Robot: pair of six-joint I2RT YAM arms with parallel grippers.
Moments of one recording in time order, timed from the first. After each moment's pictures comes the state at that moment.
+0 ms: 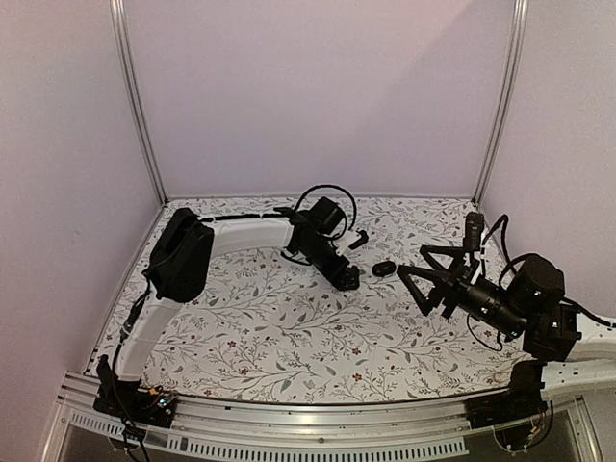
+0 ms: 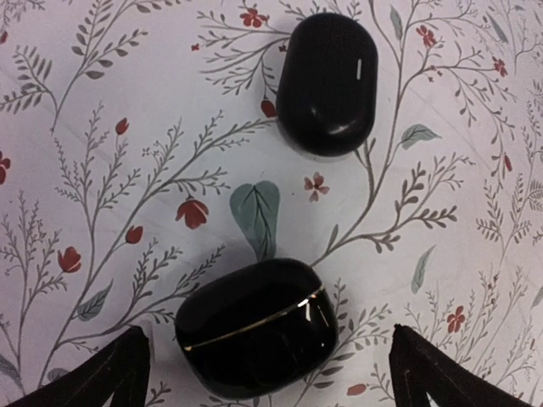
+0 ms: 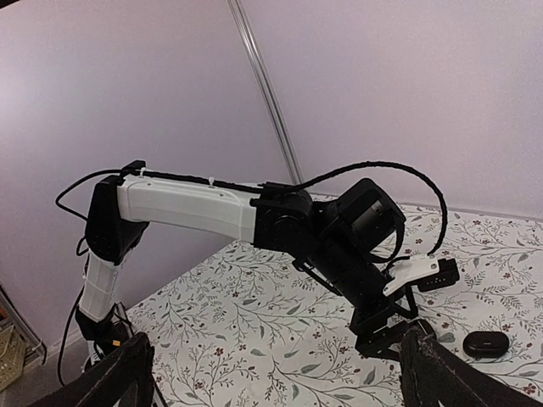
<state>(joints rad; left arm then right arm) -0.81 2.48 2.03 -0.58 0.26 0.11 1.09 0.67 0.44 0.30 0.21 0.32</state>
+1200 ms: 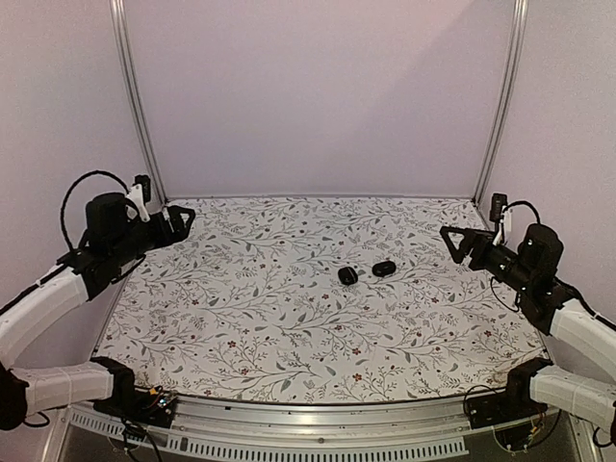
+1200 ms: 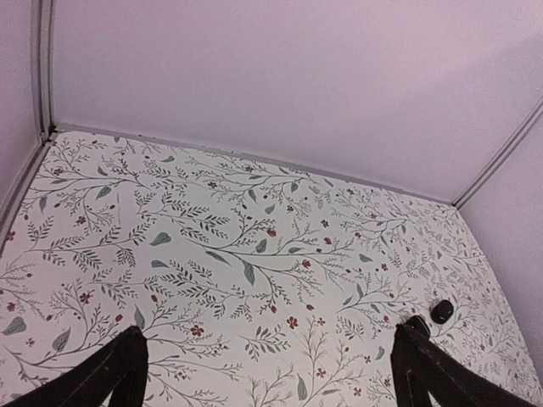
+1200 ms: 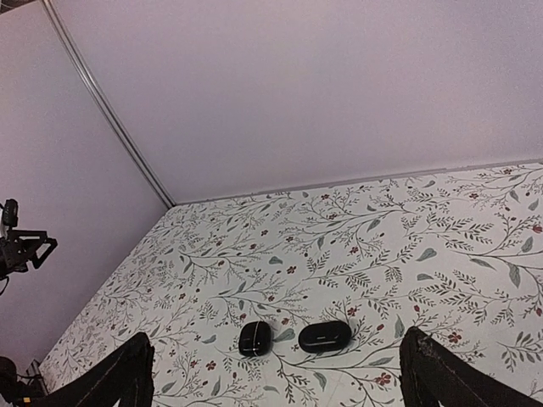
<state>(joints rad) -0.24 0.96 0.68 -0.04 0.06 -0.40 0.24 0.81 0.41 0.30 -0.31 0.41</state>
